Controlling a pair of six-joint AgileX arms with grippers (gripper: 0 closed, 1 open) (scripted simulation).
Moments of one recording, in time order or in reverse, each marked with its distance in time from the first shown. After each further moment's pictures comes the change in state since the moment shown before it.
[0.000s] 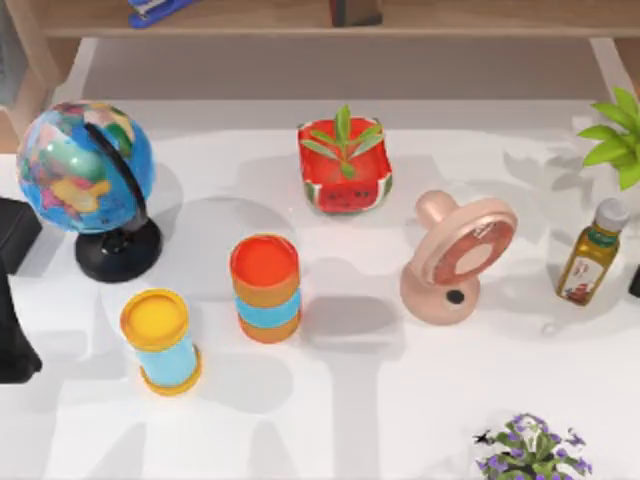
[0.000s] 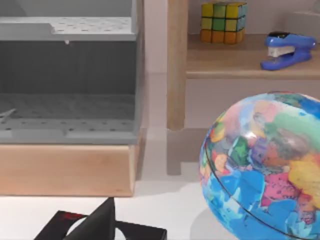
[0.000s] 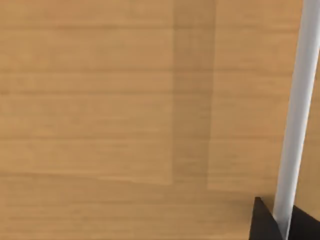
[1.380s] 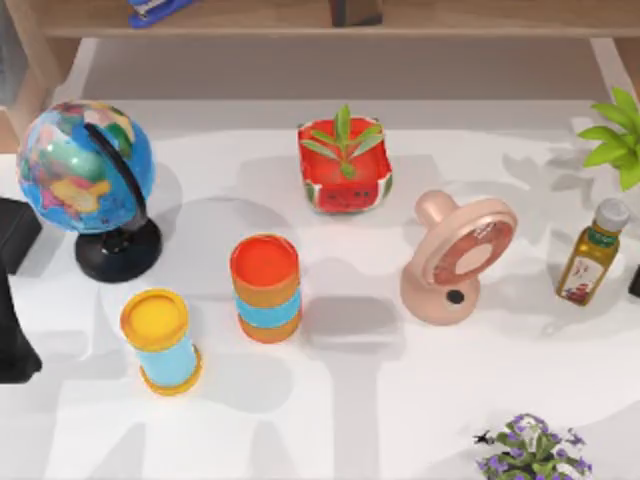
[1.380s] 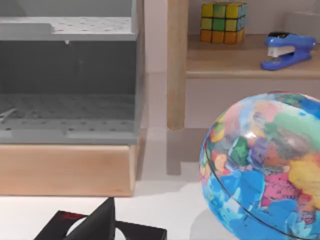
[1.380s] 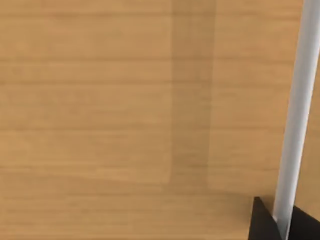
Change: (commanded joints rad) left arm 0.000 0.000 0.000 0.000 0.000 0.000; right arm 0.133 0.144 0.360 -0.221 0.146 0.001
